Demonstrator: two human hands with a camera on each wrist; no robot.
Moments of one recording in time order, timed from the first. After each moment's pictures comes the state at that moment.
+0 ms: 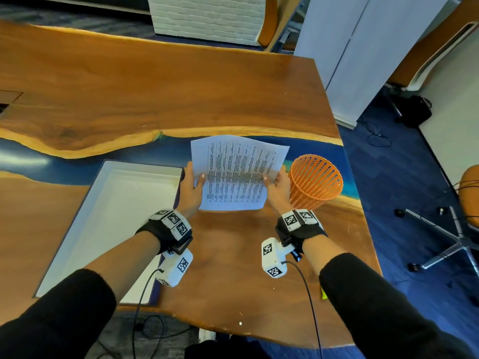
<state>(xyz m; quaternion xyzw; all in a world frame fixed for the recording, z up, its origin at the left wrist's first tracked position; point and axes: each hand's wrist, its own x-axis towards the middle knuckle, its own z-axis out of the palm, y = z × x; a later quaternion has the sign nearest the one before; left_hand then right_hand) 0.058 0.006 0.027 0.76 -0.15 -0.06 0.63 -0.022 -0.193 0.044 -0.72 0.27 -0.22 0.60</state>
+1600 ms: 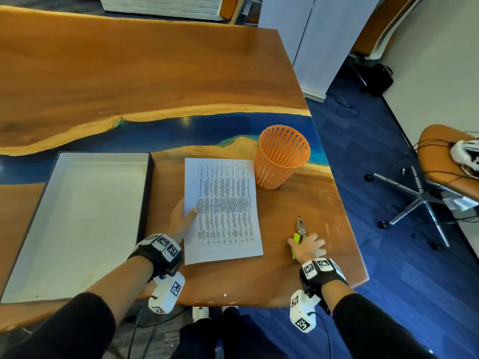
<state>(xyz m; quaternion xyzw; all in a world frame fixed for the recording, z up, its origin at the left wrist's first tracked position) -0.030 0.017 -0.048 0.73 -0.07 -0.29 0.61 -0.241 -0.231 -0.042 -0.72 0.63 0.15 0.26</state>
